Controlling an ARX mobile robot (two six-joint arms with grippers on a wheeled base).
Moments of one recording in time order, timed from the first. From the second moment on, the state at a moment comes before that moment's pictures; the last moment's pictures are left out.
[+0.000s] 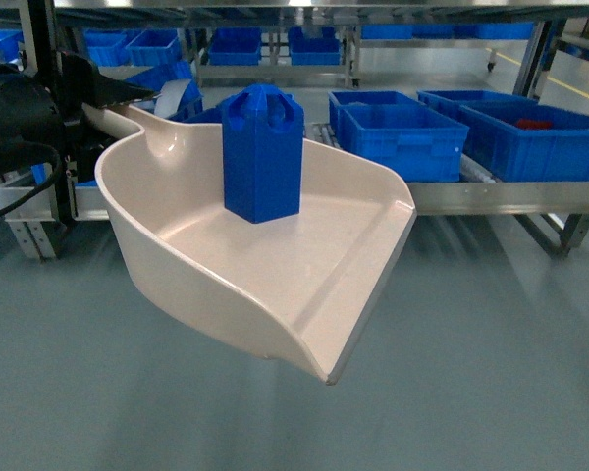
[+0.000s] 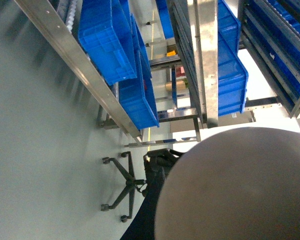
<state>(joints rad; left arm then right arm) -0.07 1.86 0.86 0.94 0.39 -1.33 0.22 0.12 0.12 -0.01 0.21 0.01</state>
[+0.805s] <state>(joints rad) -0.07 1.86 0.86 0.94 0.39 -1.33 0.22 0.12 0.12 -0.01 0.21 0.01</state>
